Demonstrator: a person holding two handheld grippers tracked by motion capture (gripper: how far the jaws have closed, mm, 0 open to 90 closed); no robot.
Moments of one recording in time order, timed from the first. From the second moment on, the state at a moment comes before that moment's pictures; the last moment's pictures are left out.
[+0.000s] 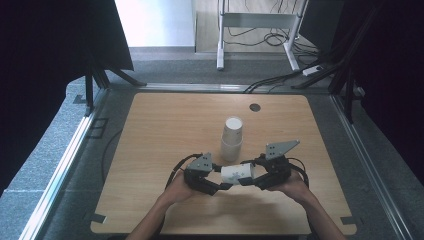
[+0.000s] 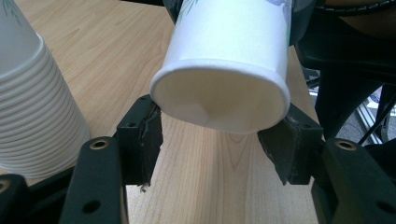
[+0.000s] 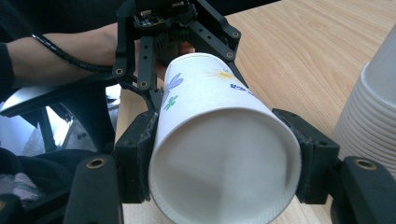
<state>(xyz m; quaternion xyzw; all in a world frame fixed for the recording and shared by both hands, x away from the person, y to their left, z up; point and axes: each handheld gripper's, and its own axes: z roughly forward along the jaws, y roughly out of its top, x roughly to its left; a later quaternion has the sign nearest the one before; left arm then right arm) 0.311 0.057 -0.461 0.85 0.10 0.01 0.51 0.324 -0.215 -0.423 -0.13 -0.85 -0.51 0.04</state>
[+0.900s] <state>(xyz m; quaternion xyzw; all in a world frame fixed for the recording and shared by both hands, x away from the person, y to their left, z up) 0.318 0.051 -0.444 0.91 0.10 0.03 0.40 0.322 -0.207 -0.402 -0.11 -0.92 -0.37 -0.04</state>
